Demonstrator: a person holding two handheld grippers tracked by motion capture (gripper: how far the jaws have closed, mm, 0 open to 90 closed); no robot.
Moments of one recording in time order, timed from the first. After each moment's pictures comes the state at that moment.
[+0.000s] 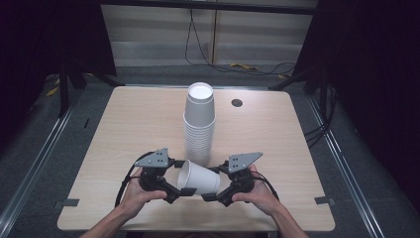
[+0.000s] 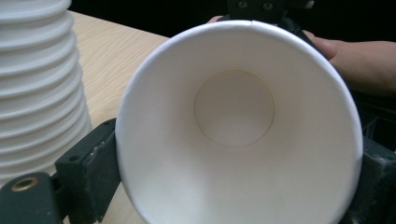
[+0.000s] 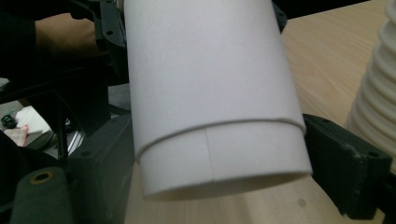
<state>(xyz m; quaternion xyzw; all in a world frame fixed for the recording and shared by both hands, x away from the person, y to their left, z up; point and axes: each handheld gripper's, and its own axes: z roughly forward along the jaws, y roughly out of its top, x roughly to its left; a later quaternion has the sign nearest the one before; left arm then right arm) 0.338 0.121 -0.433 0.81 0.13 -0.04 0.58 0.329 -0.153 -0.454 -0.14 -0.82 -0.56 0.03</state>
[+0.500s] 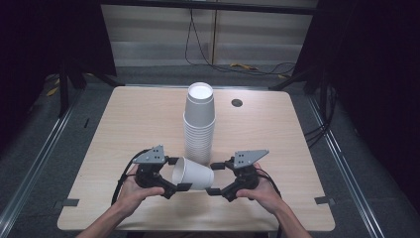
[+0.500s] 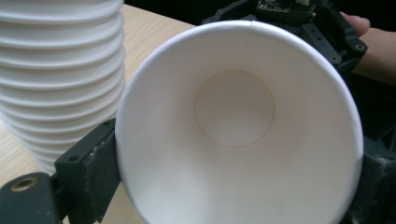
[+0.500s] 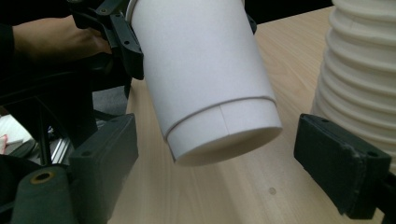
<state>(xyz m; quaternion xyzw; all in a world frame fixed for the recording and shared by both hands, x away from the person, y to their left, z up) 0.347 0.131 -0.436 0.82 0.16 -0.01 0.55 0.334 -0.166 -0.451 -0.16 -0.82 -0.55 0.01</state>
